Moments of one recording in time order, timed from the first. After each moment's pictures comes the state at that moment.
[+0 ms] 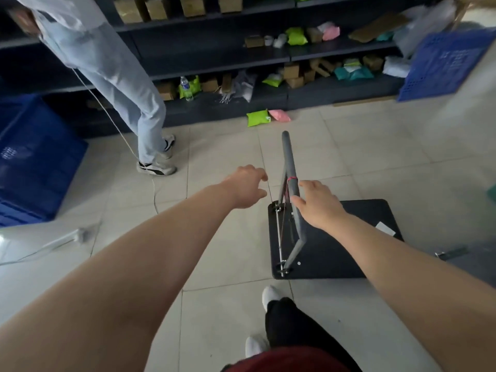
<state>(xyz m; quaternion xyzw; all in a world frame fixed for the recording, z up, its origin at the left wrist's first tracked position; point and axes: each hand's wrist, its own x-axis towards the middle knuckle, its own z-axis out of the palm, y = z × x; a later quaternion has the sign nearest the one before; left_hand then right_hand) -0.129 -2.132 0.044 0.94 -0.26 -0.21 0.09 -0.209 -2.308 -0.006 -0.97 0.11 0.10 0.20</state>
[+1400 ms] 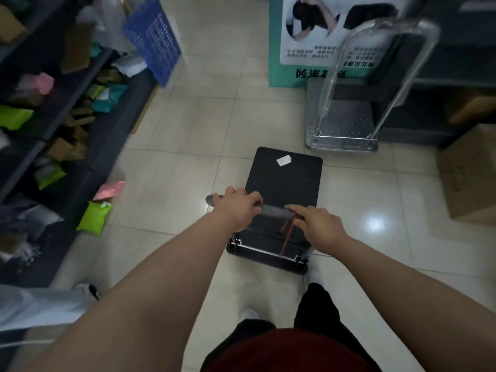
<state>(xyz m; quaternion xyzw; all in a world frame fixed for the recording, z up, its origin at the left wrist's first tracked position) 0.115 -2.247 -0.035 0.61 -0.74 -0.22 -0.16 -0.095 -2.212 -0.065 -0.73 0.63 0.05 0.27</state>
